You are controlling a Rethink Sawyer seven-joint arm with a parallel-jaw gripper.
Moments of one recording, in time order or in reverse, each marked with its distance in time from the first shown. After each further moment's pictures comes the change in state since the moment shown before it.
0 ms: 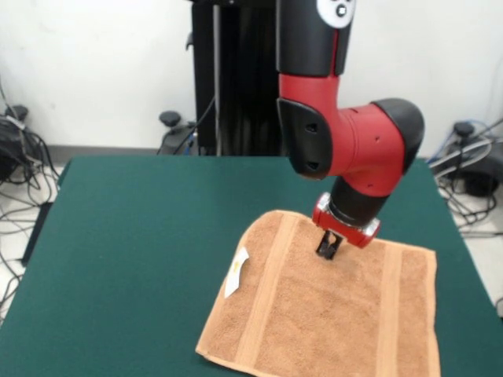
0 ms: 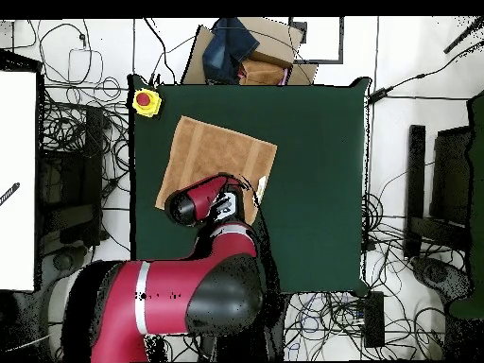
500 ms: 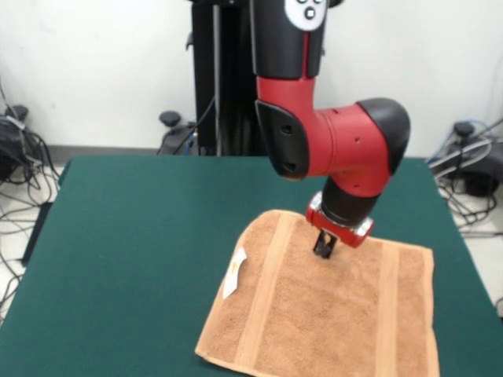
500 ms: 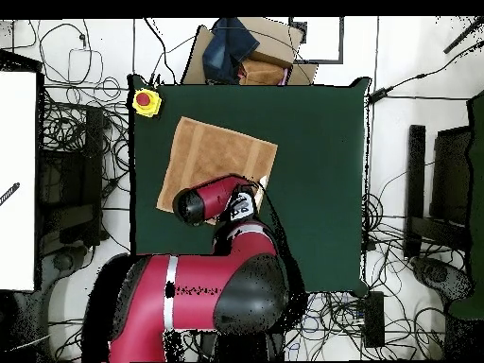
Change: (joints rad) arm -0.064 -0.013 0.042 0.028 0.000 -0.001 0.000
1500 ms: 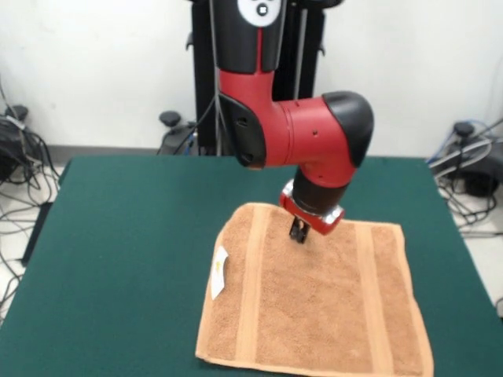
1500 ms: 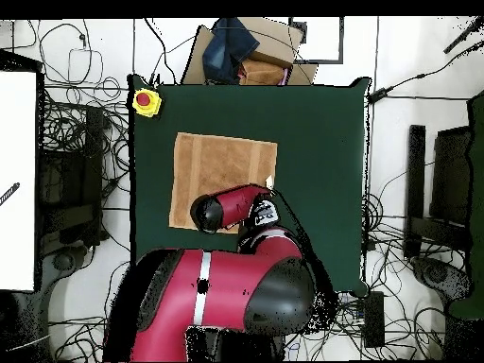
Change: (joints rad) arm -0.086 -0.010 0.001 0.077 0.000 0.000 0.000
